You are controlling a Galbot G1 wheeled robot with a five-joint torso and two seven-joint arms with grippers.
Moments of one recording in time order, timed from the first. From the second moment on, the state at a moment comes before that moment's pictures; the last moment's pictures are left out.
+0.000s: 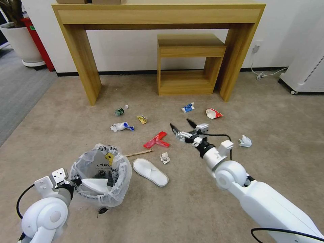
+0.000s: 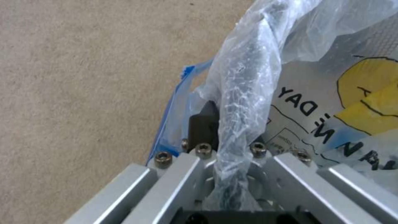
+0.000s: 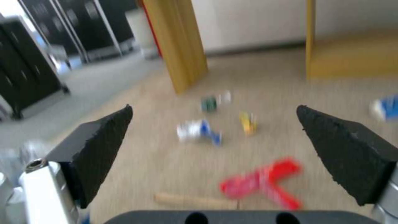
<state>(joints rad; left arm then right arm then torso) 1.49 -1.13 -0.71 -2.13 -1.02 0.61 -0.68 -0.77 0.89 -0.19 1.77 0.93 0.02 0.10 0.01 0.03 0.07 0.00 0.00</state>
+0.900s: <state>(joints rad) 1.51 -1.20 -0.75 -2.12 -0.97 0.59 -0.66 -0.45 1.29 -0.62 1.13 0.91 -0.34 0.18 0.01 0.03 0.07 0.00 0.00</state>
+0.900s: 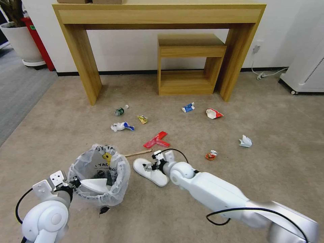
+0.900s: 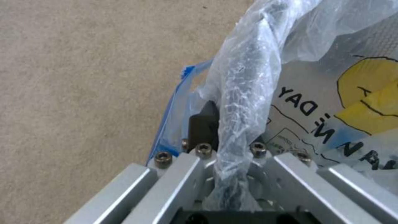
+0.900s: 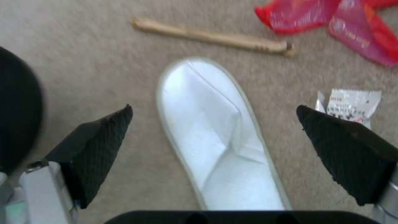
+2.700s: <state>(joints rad) 1.58 -1.23 -0.77 -2.19 -0.93 0.55 -0.61 -0.41 1.60 -0.62 0.56 0.63 -0.12 0.01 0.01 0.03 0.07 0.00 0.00</state>
